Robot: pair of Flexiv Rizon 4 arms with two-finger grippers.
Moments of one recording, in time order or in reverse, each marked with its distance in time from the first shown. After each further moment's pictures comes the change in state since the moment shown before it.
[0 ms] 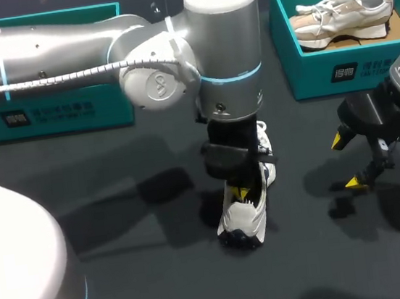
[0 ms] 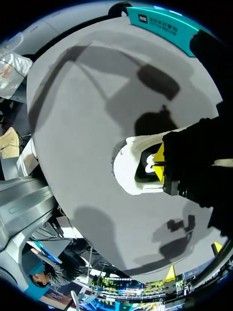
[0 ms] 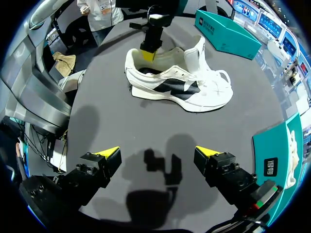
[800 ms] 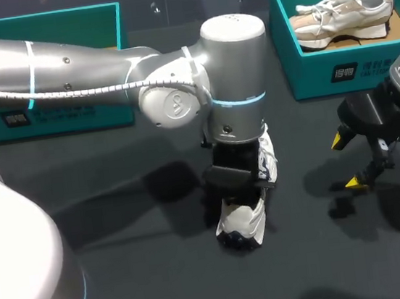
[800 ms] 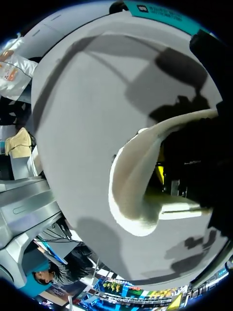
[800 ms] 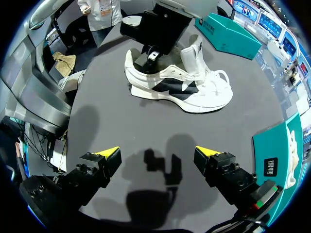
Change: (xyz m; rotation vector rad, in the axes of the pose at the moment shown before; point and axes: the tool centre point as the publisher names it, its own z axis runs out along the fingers) left arm 0.005 -0.004 0.071 0.144 0.010 -0.004; right arm 0.000 0.000 0.000 0.000 0.000 0.000
